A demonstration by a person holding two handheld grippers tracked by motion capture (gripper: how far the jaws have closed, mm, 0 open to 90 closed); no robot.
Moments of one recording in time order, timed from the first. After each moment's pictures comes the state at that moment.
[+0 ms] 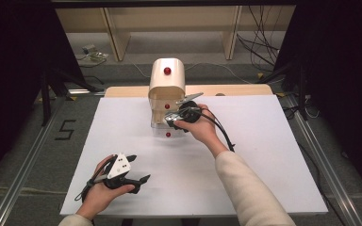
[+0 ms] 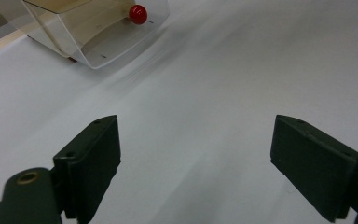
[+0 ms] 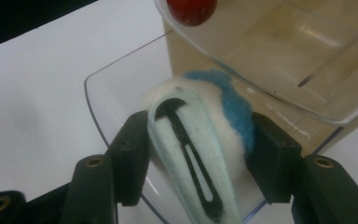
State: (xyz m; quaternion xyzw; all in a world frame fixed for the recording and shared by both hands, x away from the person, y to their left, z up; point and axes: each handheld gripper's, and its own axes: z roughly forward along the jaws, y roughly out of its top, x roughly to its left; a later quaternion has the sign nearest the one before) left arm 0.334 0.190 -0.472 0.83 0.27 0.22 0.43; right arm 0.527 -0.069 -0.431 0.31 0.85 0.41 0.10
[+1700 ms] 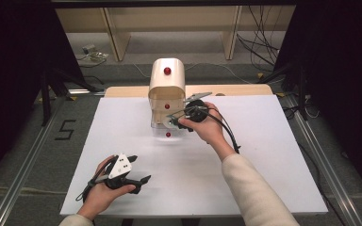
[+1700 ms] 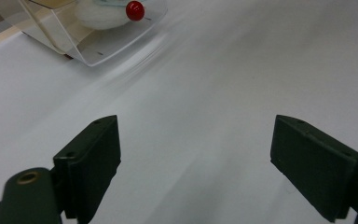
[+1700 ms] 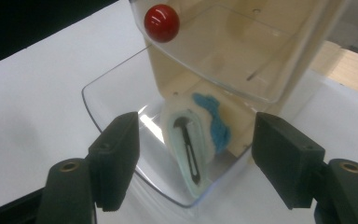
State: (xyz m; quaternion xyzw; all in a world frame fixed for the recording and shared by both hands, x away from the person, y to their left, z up) left arm 0.334 0.188 -0.474 0.84 0.27 0.21 0.43; right arm 0.512 -0.089 -0.412 0.34 0.83 0.42 0.13
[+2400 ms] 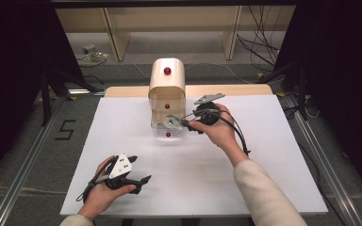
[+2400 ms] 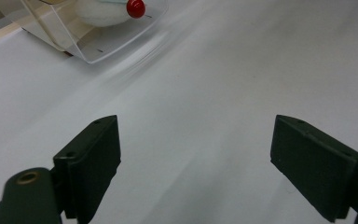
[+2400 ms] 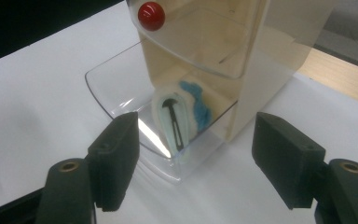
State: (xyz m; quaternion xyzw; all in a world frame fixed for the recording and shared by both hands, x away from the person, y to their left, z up) left arm 0.334 0.187 -0.475 0.84 0.28 0.21 0.43; right arm 0.493 -0.119 -0.402 0.34 0.83 0.43 0.15
